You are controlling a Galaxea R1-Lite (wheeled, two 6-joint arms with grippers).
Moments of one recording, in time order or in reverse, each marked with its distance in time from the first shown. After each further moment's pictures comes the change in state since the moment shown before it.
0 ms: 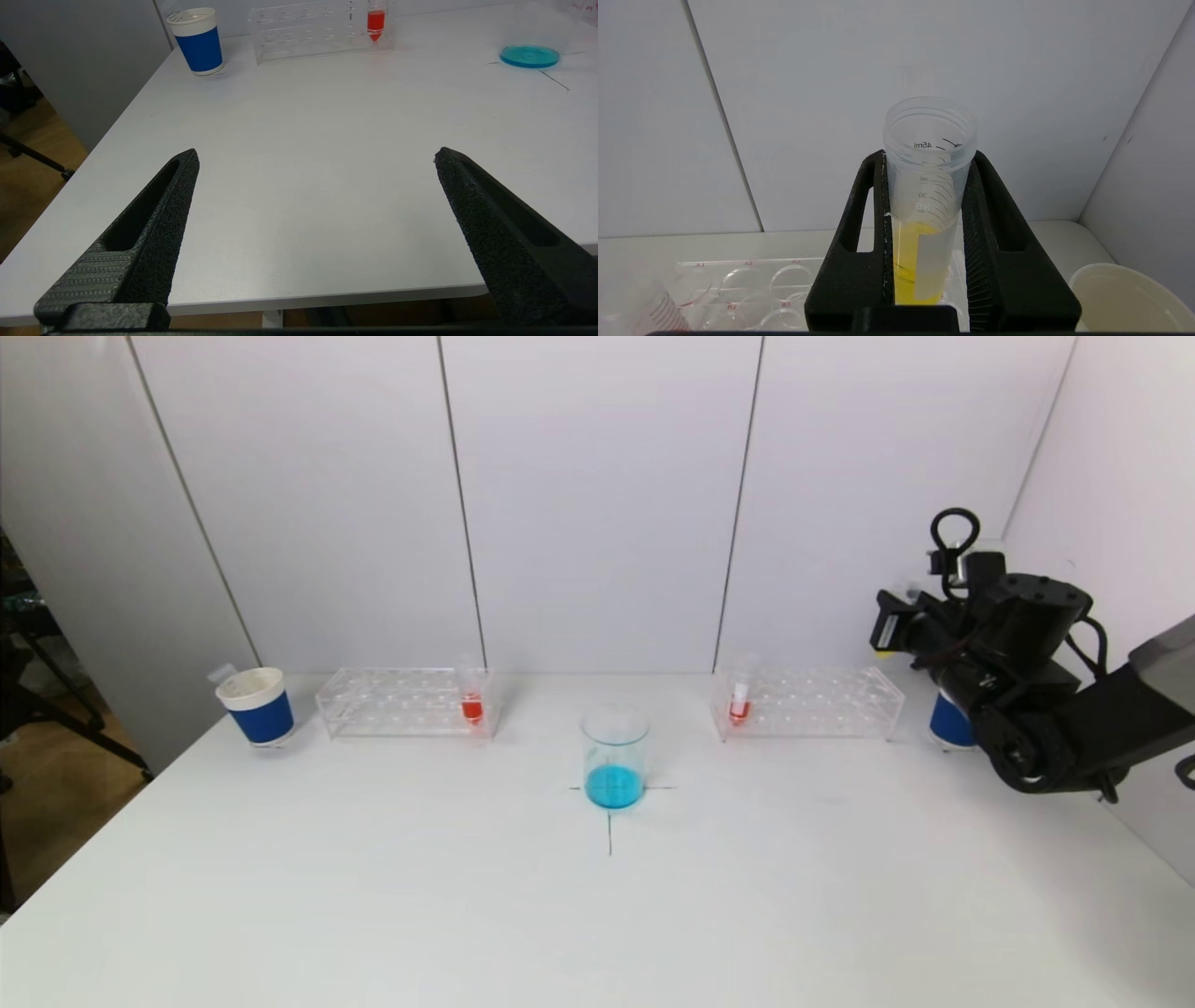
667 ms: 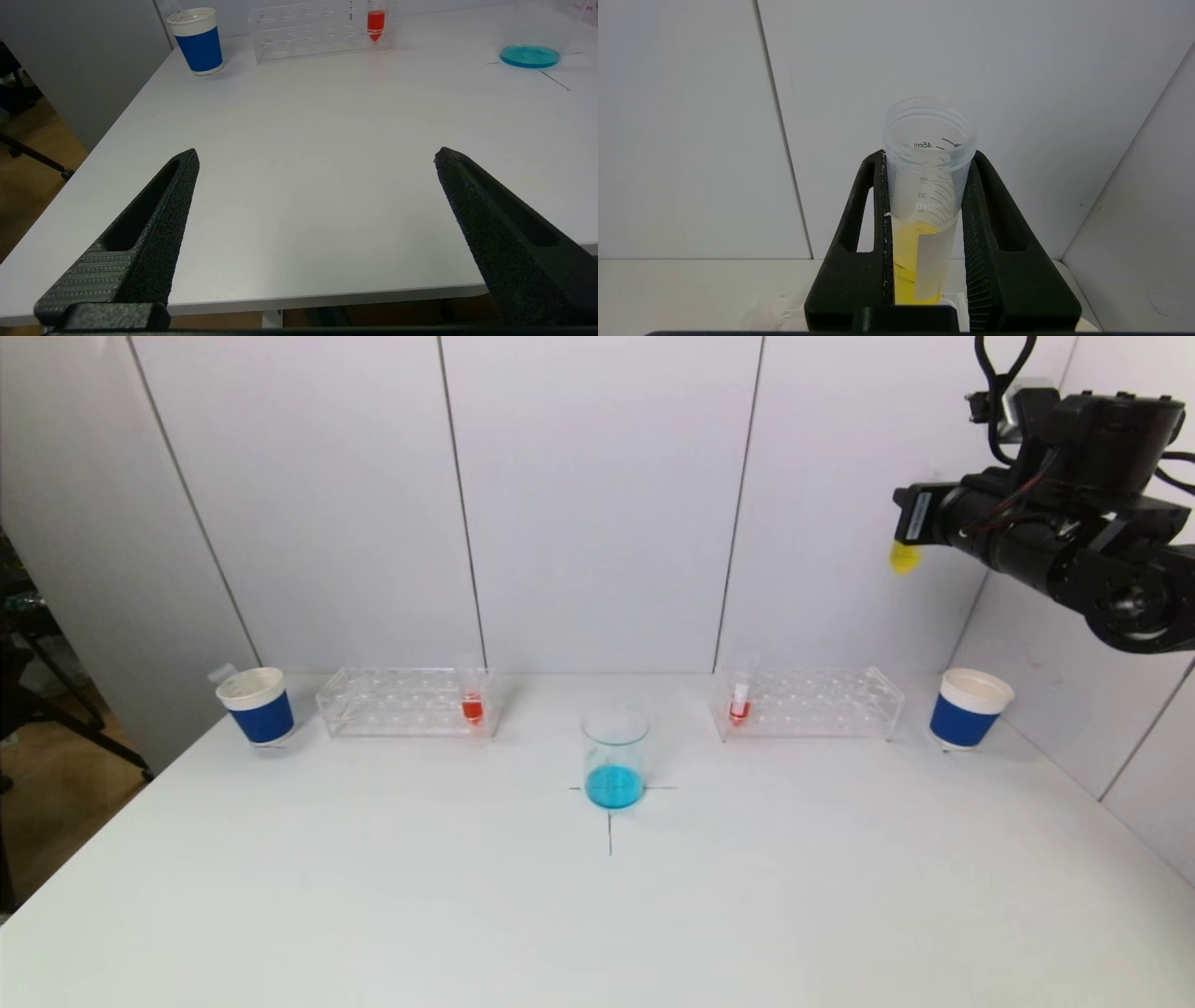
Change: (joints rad) left arm 0.000 0.000 0.000 0.000 0.000 0.000; right arm 0.066 -0.263 -0.345 0.663 -0.002 -0.001
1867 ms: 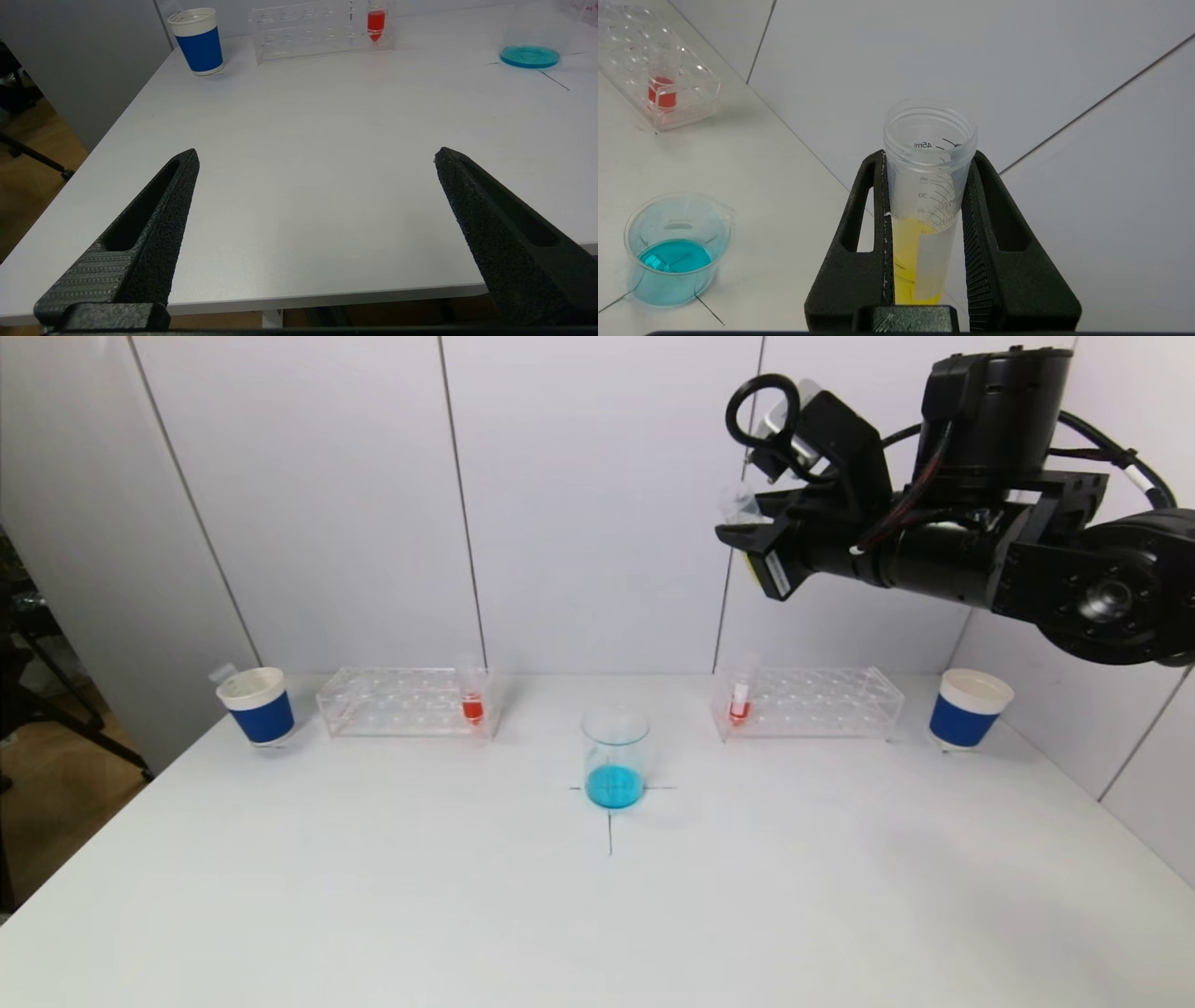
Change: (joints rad) left arm 0.000 0.000 0.000 -0.001 0.000 0.000; right arm 0.351 -0.064 -0.040 0.231 0.193 -0.551
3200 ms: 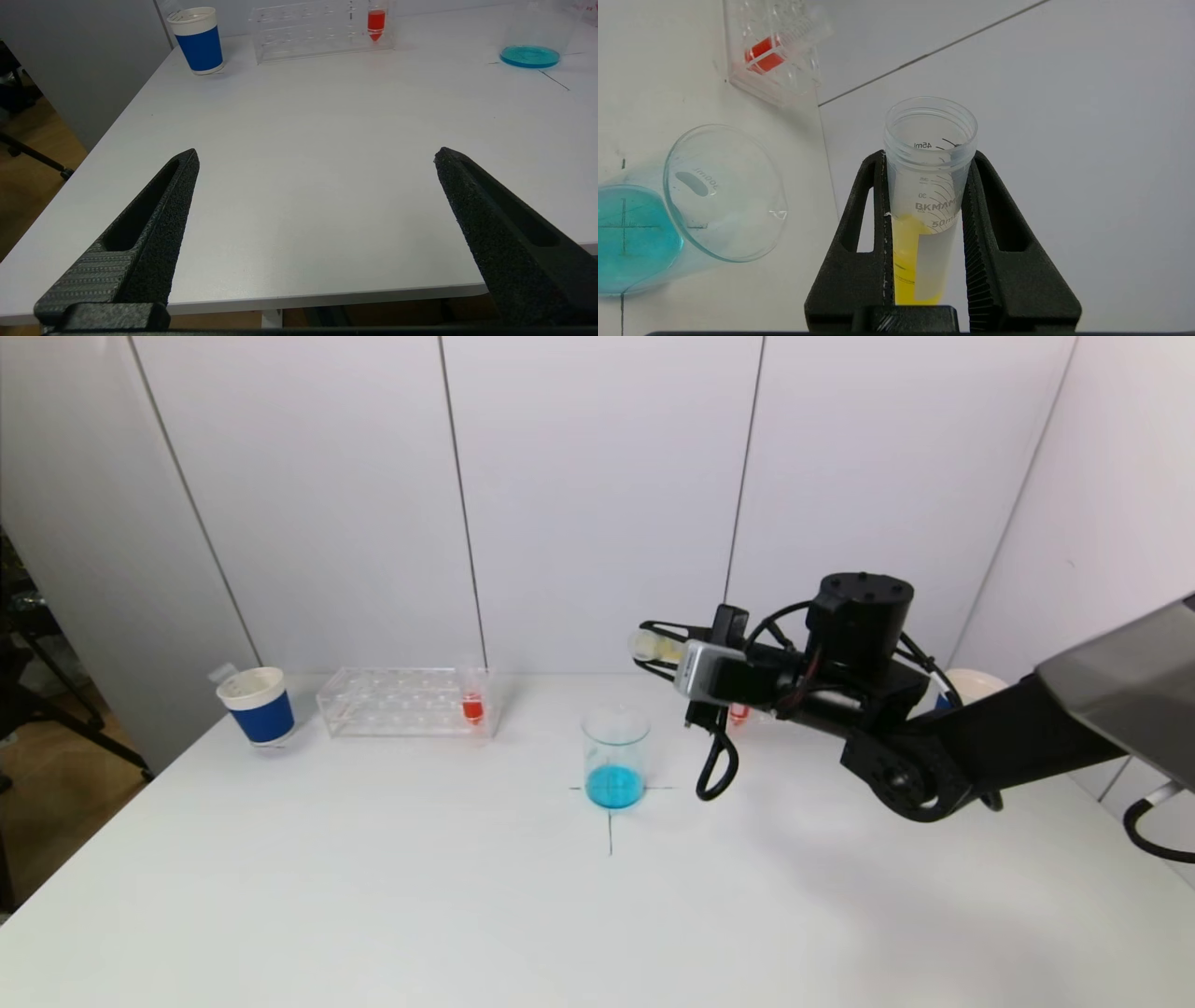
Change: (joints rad) left arm 0.000 0.000 0.000 0.000 0.000 0.000; right arm -0.010 0.288 0.336 -0.719 0.466 -0.534
